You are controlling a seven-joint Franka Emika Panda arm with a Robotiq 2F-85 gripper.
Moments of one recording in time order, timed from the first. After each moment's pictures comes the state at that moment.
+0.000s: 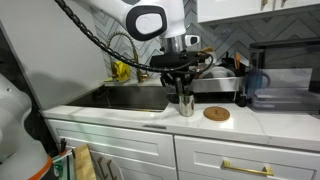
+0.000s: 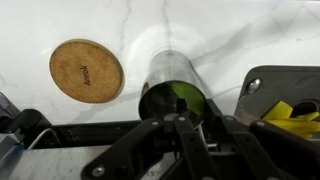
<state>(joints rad) -0.05 -0.18 -0.20 -2.30 0.17 2.30 -1.00</state>
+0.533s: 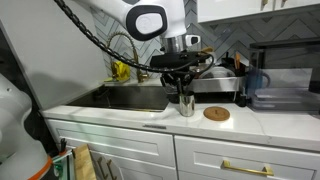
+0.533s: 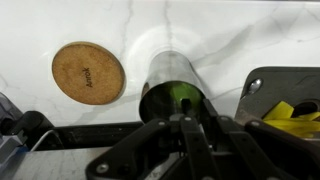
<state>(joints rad) -0.06 -0.18 -0.20 -2.30 0.17 2.30 -1.00</state>
